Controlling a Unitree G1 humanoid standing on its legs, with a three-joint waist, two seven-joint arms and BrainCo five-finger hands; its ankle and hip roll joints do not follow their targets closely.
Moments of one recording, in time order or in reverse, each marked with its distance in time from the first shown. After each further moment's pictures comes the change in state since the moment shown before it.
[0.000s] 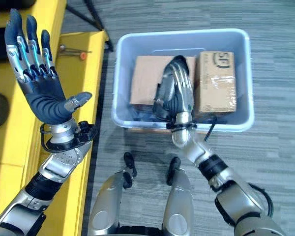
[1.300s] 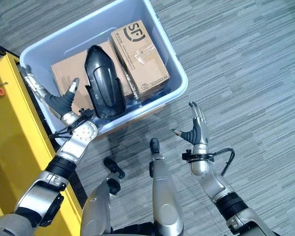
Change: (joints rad) left arm -0.151 -0.158 0.124 0.695 -0.007 0.476 0.388; right arm 0.242 -0.066 -0.121 0.045 0.067 -0.005 0.071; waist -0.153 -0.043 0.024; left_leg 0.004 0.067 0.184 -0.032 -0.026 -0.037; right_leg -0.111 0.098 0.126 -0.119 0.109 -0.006
